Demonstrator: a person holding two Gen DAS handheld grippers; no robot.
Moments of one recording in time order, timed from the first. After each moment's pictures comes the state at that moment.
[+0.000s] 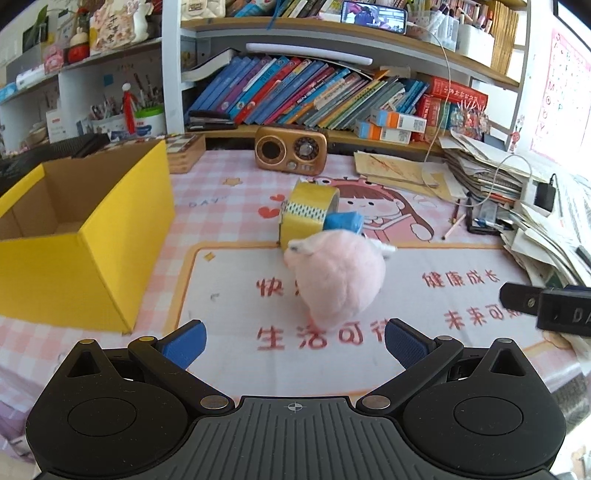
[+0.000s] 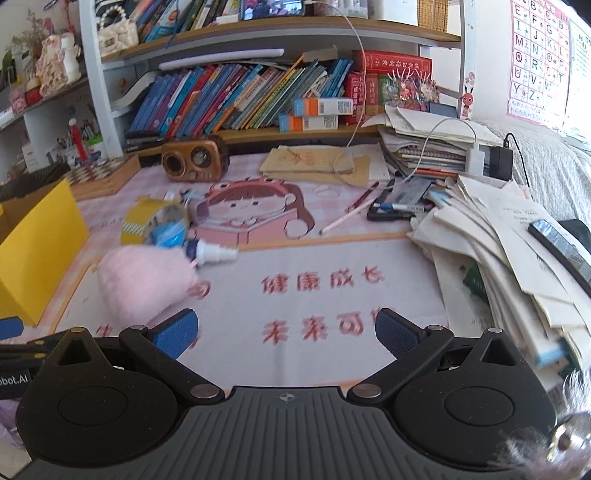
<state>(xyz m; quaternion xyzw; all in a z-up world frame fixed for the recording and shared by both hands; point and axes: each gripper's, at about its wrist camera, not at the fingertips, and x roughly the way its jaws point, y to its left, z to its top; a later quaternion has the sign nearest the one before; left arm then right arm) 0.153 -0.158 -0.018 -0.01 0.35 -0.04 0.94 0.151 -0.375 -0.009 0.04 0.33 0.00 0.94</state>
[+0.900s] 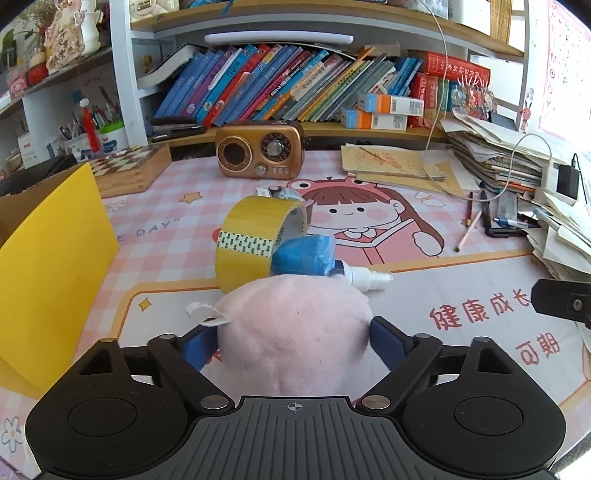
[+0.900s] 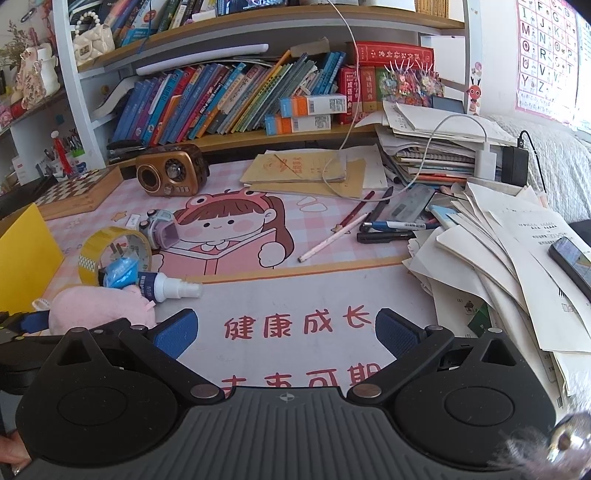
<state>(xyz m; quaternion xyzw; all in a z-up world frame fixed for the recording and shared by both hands) 0.234 -0.215 -0.049 0.03 0.35 -0.04 0.93 0.204 -0.410 -0.019 0.05 0.34 0.01 0.94</state>
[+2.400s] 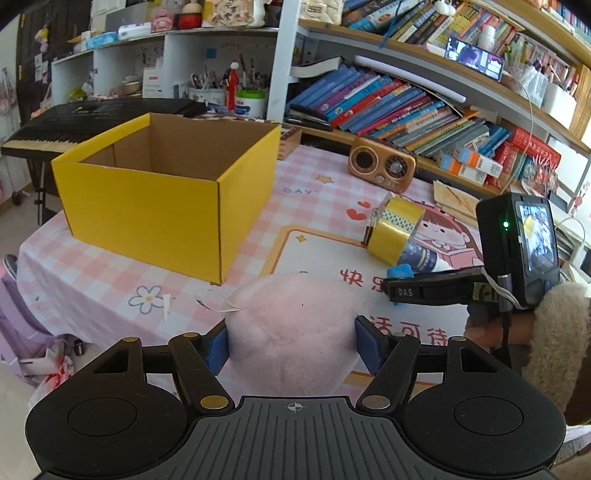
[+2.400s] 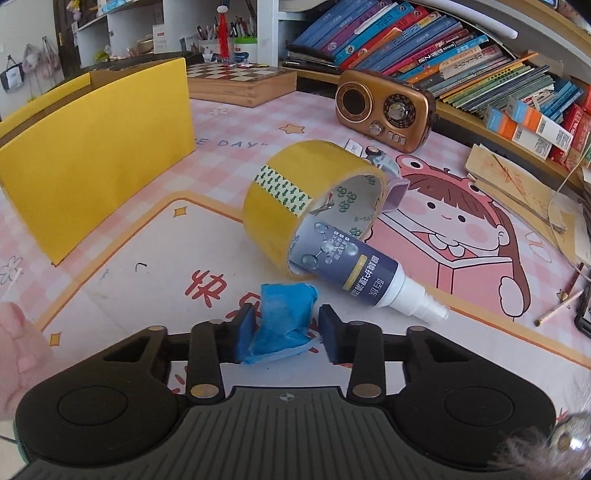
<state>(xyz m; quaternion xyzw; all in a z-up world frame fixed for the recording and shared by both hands) 0.108 -0.107 -0.011 -0.11 0.35 0.08 0.93 0.280 -0.240 -0.076 -0.11 0.39 0.23 0.88</state>
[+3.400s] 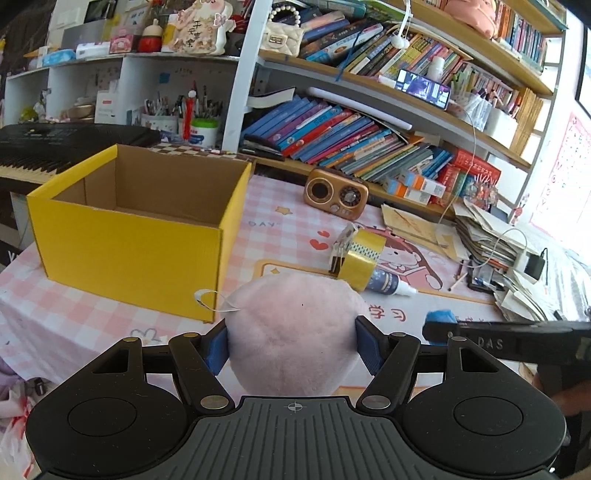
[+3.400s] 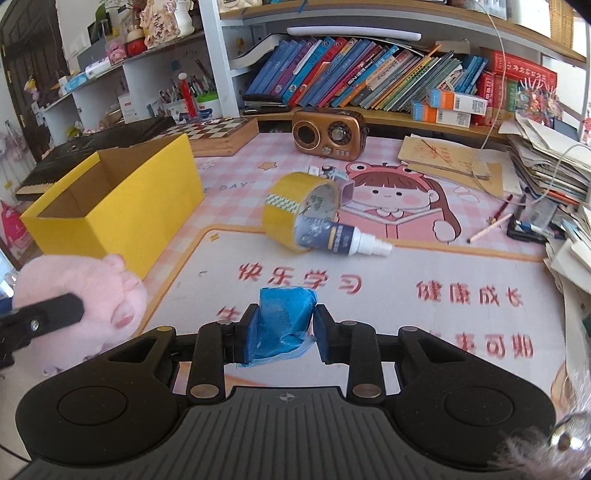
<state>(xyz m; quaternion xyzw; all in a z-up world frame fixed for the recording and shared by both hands) 0.090 -0.052 0.004 -0.11 0.30 -0.04 0.95 0.153 -0.265 -0.004 0.01 0.37 0.16 0.91</state>
